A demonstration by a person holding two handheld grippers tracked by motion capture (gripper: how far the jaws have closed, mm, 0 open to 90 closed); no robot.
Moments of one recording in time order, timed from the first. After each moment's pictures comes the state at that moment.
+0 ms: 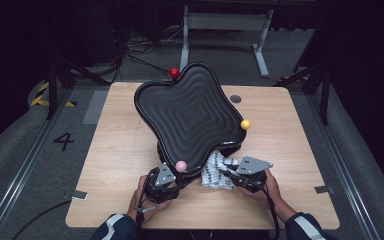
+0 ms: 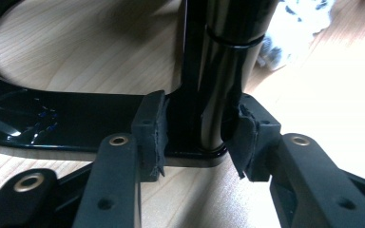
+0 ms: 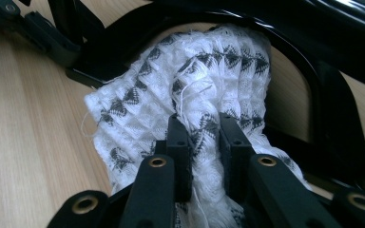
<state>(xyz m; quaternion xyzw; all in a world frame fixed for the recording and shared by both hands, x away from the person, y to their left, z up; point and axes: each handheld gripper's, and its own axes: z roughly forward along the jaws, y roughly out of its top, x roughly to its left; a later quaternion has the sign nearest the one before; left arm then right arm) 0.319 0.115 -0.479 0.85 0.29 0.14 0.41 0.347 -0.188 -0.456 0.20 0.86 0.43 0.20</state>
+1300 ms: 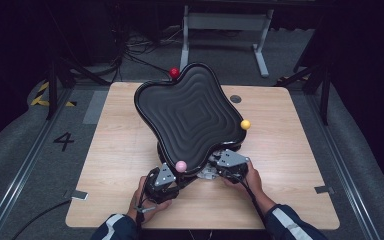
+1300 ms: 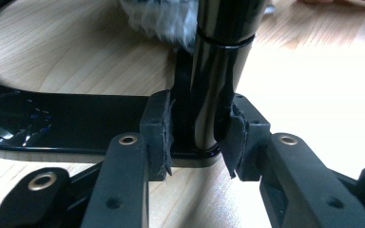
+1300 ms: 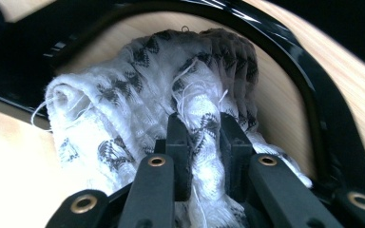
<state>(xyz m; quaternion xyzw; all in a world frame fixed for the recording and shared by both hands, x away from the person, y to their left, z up) 0.319 0.116 -0.478 0.85 0.29 0.13 0.42 0.379 -0.151 -0.480 0.22 0.85 0.40 0.26</state>
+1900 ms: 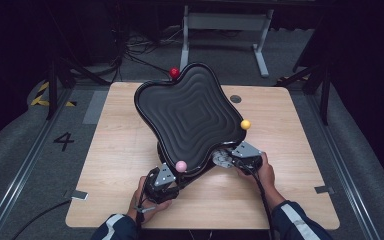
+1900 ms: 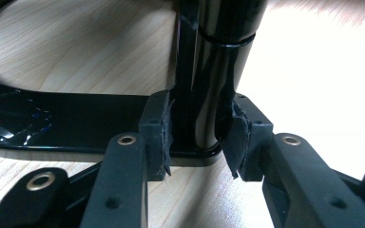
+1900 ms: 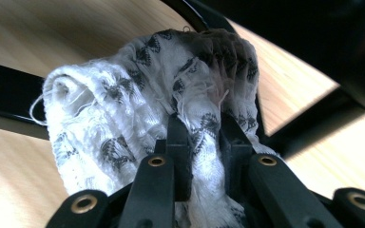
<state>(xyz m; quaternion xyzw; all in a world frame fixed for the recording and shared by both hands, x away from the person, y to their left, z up) 0.318 0.116 -0.478 0.85 0.29 0.13 0.42 0.400 -0.191 -0.480 0.29 0.83 0.35 0.33</state>
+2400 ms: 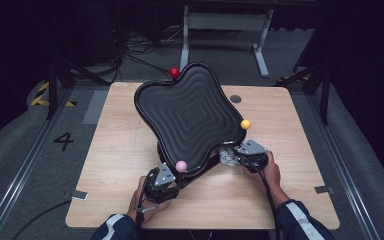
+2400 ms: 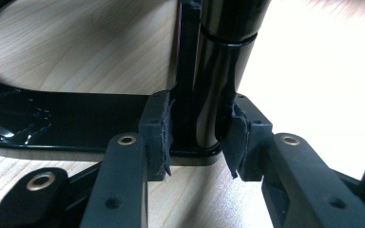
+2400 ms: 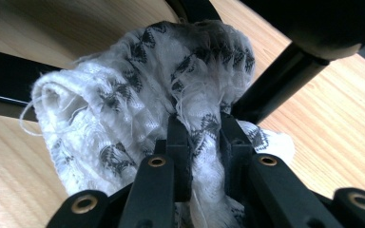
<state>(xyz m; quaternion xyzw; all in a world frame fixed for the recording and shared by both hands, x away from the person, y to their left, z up) 0.318 0.116 -0.478 0.85 0.29 0.13 0.42 0.405 -0.208 -0.481 0.31 0.83 0.33 0.32</state>
